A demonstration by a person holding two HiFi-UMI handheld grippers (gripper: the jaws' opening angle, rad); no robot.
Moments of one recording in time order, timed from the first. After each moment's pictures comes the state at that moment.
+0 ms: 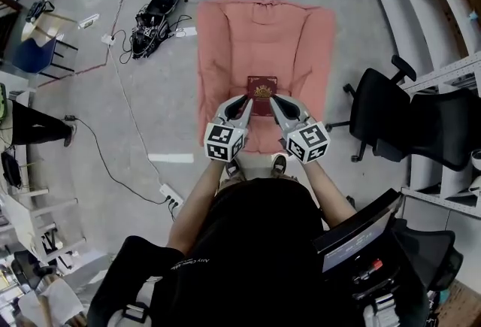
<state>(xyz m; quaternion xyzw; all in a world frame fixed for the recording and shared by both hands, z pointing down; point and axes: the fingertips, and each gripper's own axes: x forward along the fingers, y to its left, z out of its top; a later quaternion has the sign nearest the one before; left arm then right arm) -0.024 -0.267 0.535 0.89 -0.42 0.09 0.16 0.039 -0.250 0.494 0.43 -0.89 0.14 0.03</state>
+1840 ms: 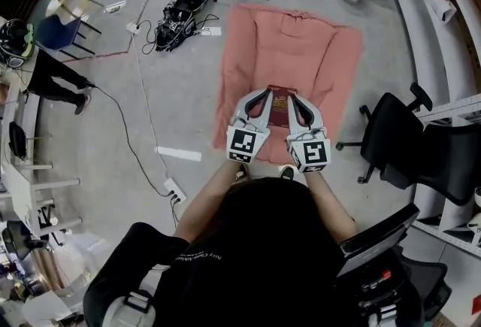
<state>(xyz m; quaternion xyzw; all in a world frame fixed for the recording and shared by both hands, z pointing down) -0.030 -0.294 0.463 0.87 -0.49 0.03 -0.01 0.027 -0.276 0.456 0.50 -0.87 0.01 0.01</state>
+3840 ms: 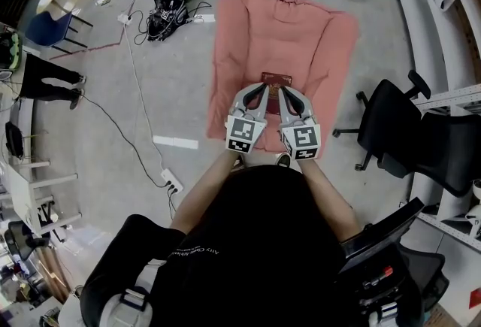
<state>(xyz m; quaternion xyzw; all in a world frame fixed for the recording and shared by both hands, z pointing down) -0.016 -0.300 0.521 0.87 -0.48 0.08 0.04 0.026 -0.285 0.513 0.49 -0.86 0.07 0.08</state>
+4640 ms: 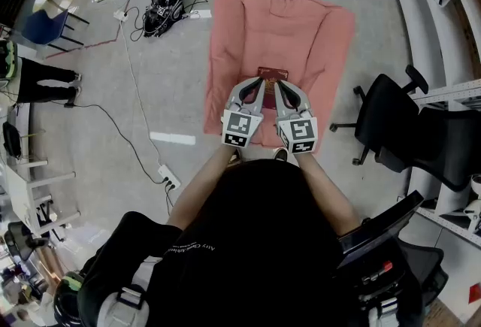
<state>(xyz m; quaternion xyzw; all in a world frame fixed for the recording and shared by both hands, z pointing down) -0.017 -0.300 0.523 0.87 -0.48 0.09 0.04 0.023 -0.288 0.515 0.49 -0.86 0.07 0.08</state>
